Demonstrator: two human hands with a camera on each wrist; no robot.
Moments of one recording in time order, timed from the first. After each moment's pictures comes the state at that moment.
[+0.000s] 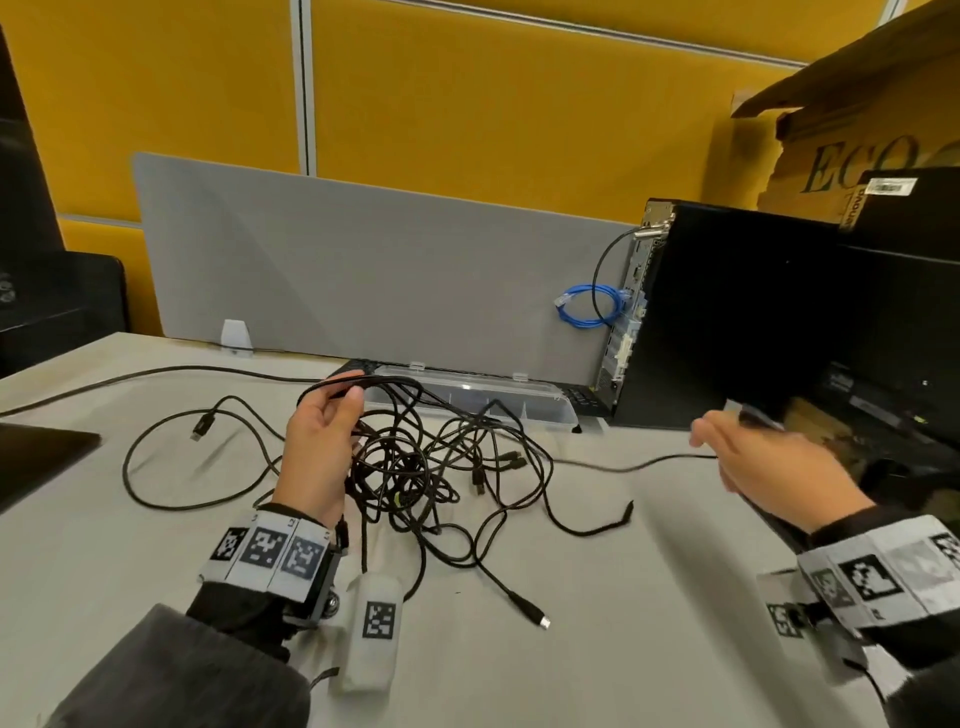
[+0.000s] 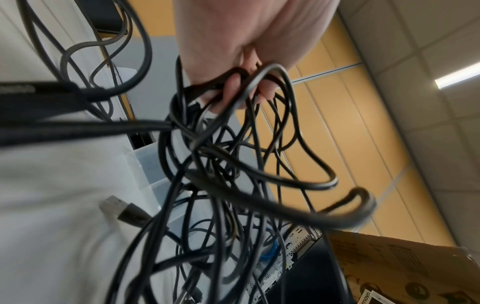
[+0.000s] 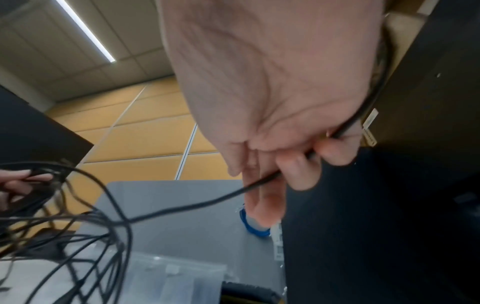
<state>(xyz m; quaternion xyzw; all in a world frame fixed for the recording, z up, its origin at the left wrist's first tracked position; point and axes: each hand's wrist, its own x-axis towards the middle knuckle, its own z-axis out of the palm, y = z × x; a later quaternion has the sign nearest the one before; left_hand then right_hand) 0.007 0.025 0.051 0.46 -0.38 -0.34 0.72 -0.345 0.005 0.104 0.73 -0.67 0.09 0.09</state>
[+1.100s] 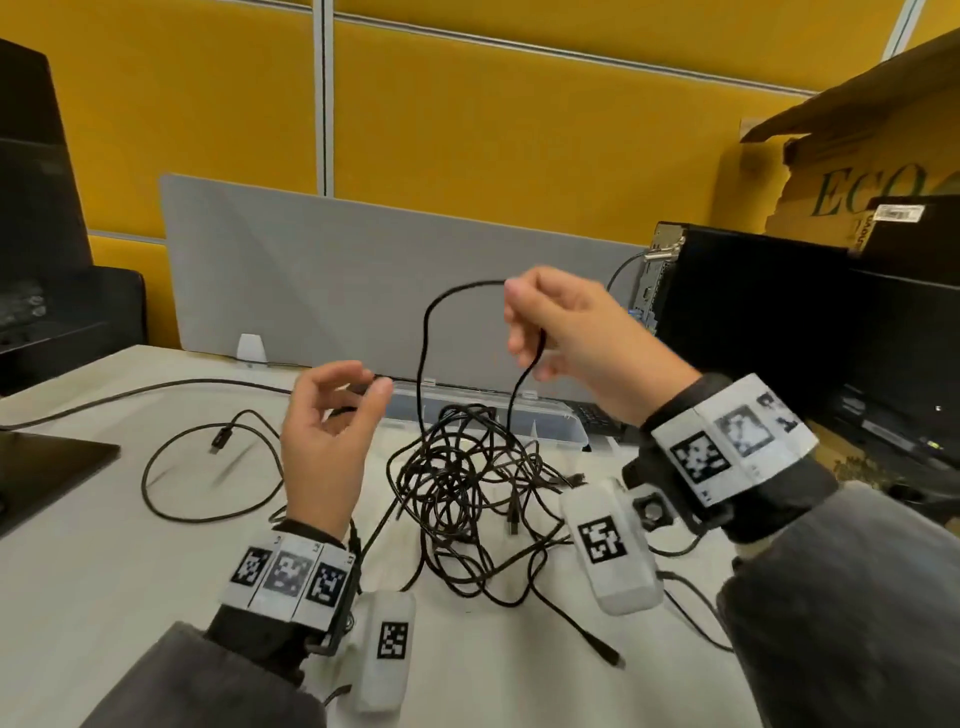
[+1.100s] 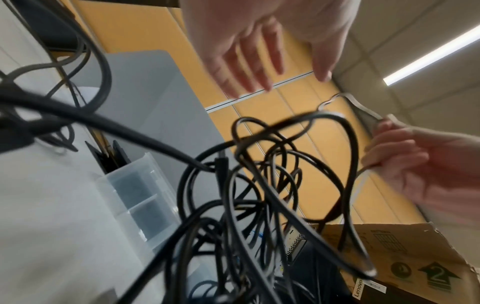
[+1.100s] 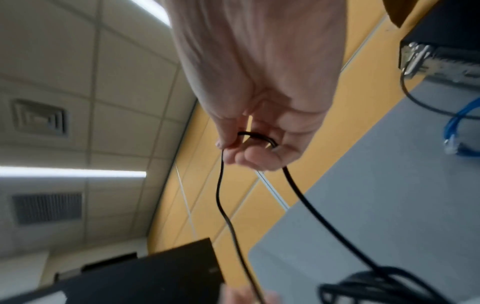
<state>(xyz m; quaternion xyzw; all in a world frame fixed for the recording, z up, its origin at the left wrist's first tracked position) 0.003 0.044 0.069 0.39 -0.45 -0.17 0.79 -0.177 0.017 0.192 0.78 -0.33 0.40 -0.36</state>
